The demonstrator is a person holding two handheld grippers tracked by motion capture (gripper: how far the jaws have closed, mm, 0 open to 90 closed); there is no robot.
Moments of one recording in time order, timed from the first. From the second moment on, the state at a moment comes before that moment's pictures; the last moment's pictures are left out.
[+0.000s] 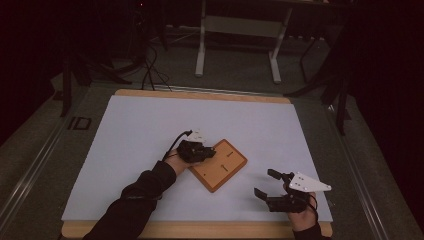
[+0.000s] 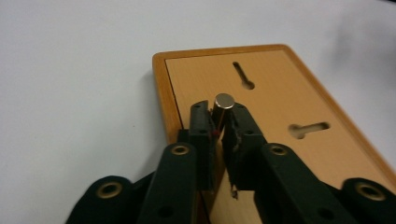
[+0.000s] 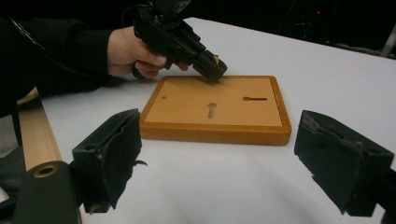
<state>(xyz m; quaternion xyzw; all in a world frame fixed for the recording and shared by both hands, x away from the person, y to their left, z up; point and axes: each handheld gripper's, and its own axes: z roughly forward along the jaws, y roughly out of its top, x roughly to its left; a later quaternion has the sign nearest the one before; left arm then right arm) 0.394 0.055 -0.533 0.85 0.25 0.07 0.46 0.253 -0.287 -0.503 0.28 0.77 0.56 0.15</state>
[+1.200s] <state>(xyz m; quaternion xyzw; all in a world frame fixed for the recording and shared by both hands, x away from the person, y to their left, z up) 0.278 0.136 -0.495 0.79 0.27 0.08 0.54 0.333 -0.225 -0.467 0.27 0.79 0.54 0.14</state>
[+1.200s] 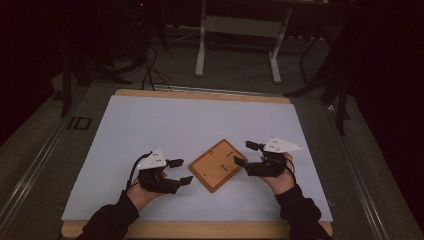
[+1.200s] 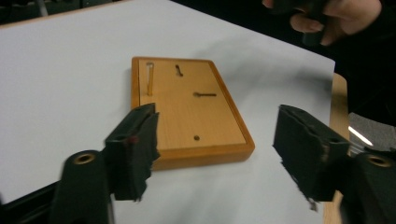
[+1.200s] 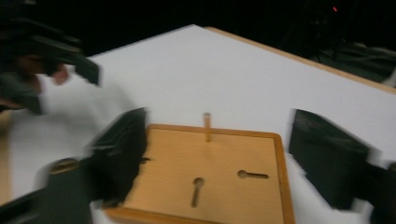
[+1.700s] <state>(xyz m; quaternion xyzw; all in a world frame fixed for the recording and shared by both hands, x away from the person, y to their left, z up) 0.271 0.141 -0.520 0.79 0.29 0.10 0.53 0.401 -0.181 -0.496 0.29 0.83 0.47 0.11</state>
